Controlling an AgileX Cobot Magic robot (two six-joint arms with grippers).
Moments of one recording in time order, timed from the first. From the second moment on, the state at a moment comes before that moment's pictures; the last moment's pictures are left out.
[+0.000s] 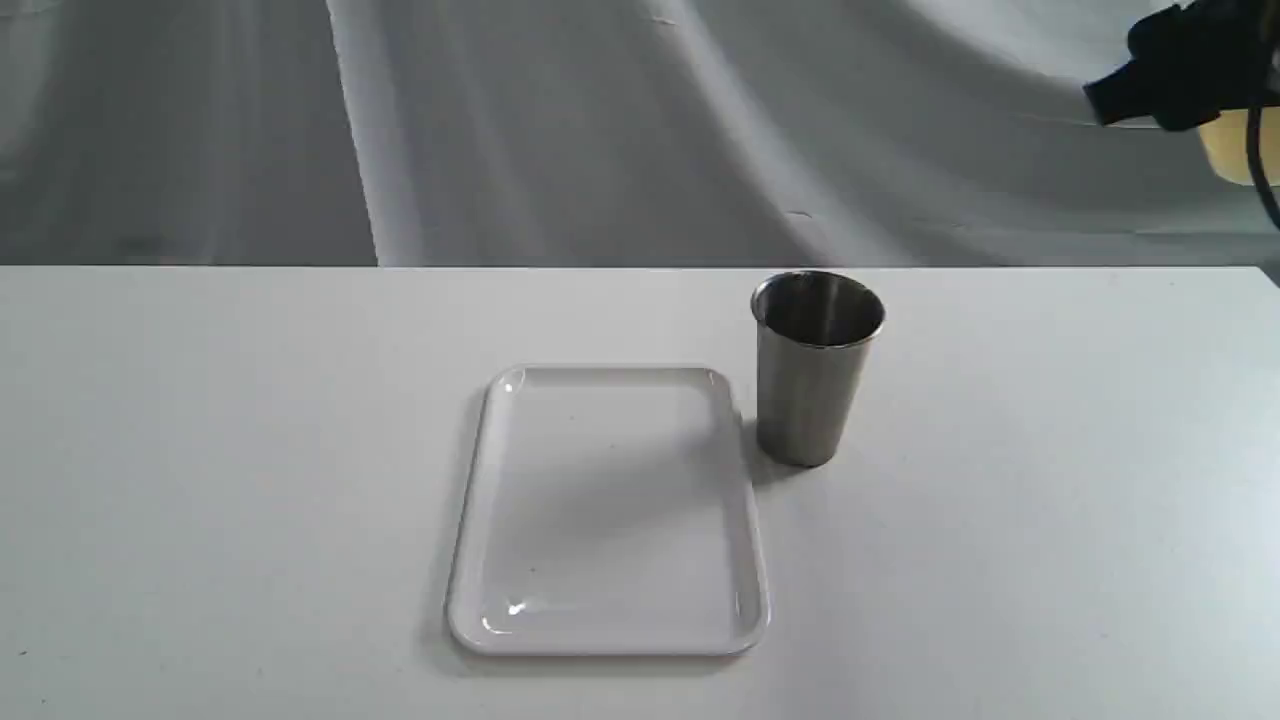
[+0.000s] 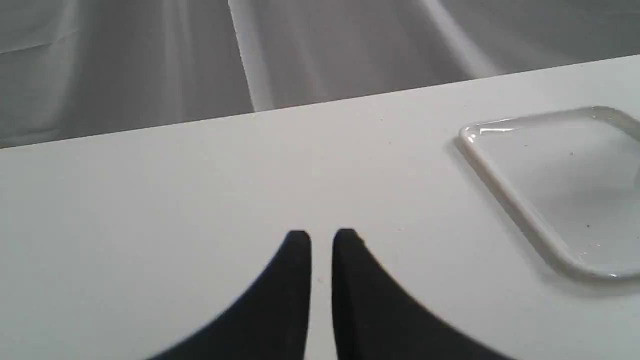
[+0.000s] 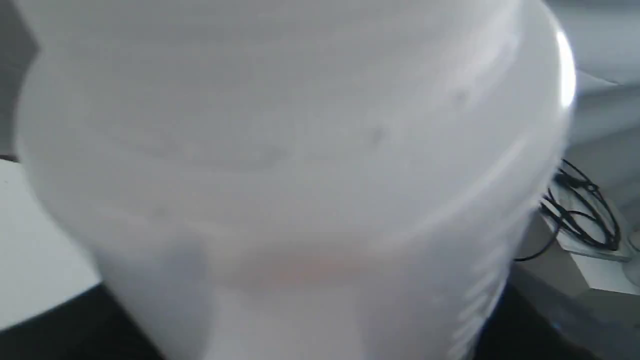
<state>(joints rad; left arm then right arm) -0.07 0.00 0.00 0.04 0.29 0.06 0.08 1.55 -1.28 -1.23 0.61 0.83</state>
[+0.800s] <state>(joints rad) -0.07 0.00 0.00 0.04 0.29 0.06 0.12 1.51 -1.28 -0.58 0.03 0.72</state>
